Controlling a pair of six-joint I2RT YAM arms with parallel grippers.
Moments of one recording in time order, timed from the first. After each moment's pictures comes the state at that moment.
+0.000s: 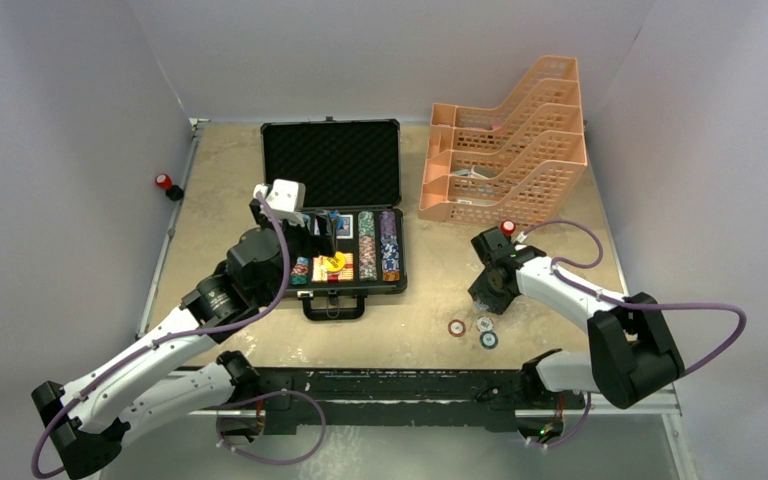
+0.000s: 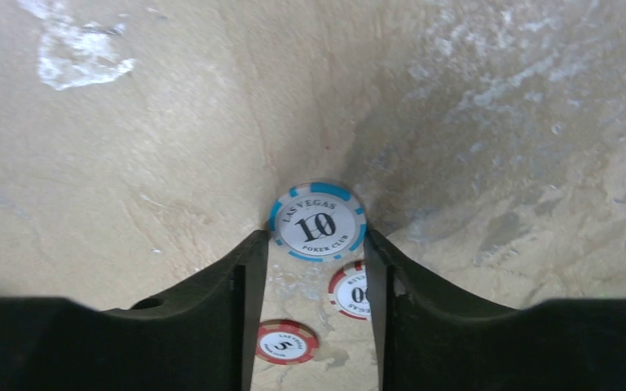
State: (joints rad) left arm -0.83 0.80 0.81 -0.17 -0.54 -0.21; right arm 0.43 1.32 0.66 -0.71 0.26 1.12
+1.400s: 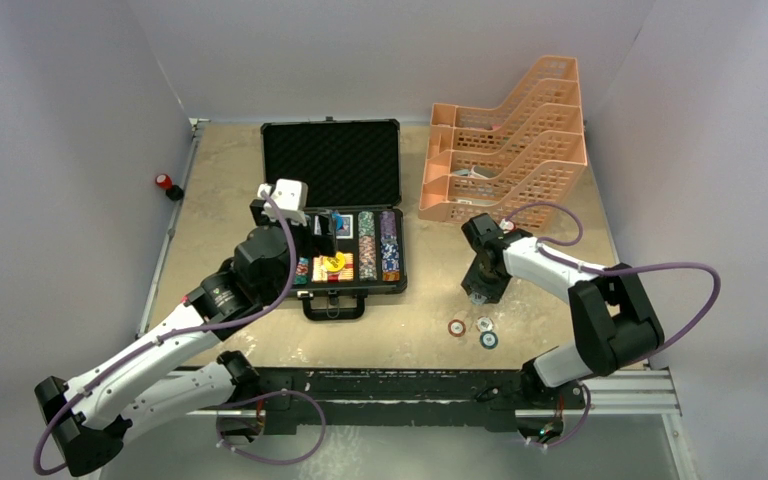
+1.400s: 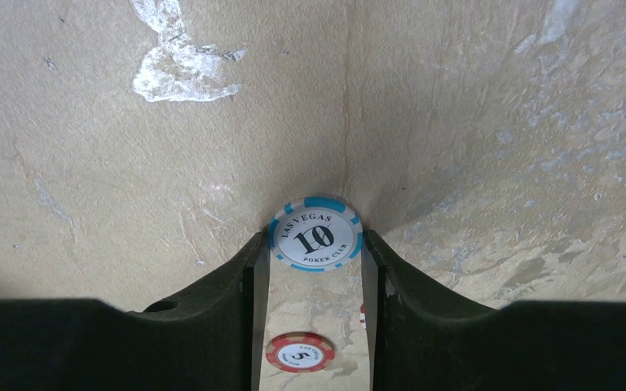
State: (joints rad) left arm -0.83 0.82 0.81 -0.20 -0.58 -0.23; right arm 0.42 1.50 0.79 -0.71 0.23 0.95
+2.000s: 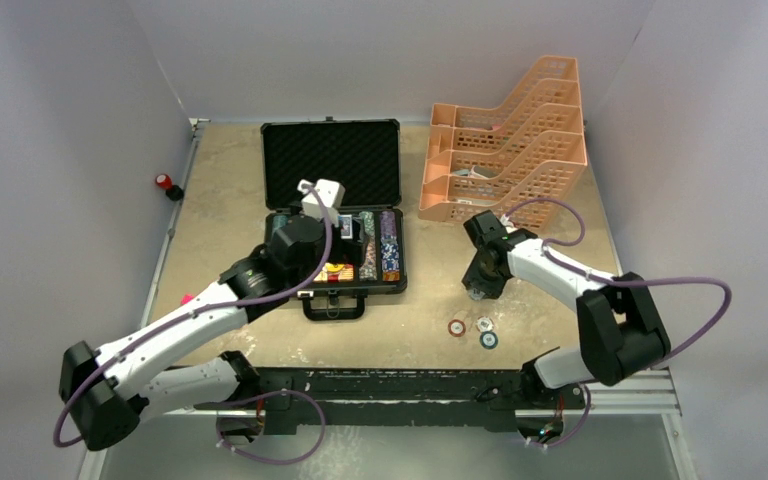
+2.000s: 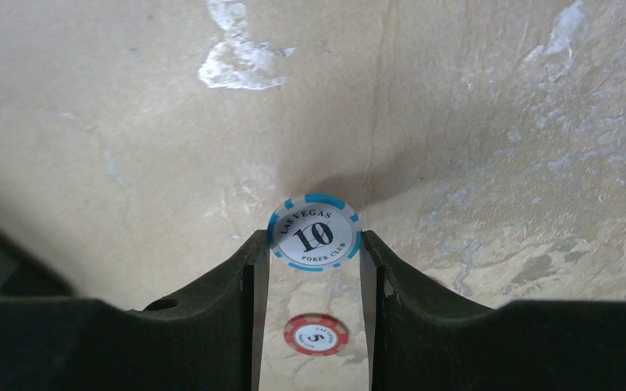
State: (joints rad) left arm -0.83 1.08 0.85 -0.17 -0.27 -0.41; right arm 0.42 1.40 0.80 -0.70 0.21 0.92
